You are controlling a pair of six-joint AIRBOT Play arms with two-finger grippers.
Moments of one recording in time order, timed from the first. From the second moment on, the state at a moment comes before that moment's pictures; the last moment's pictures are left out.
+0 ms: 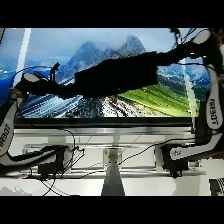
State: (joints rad) left arm 0.10 -1.38 0.88 0.72 -1.16 -1.03; right arm -0.15 -1.57 1.60 -1.12 1.31 1.22
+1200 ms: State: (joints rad) left arm 0.13 -1.06 1.11 0.60 -1.33 -0.83; right arm -1.15 -0.82 1.62 -1.65 1.70 2.03
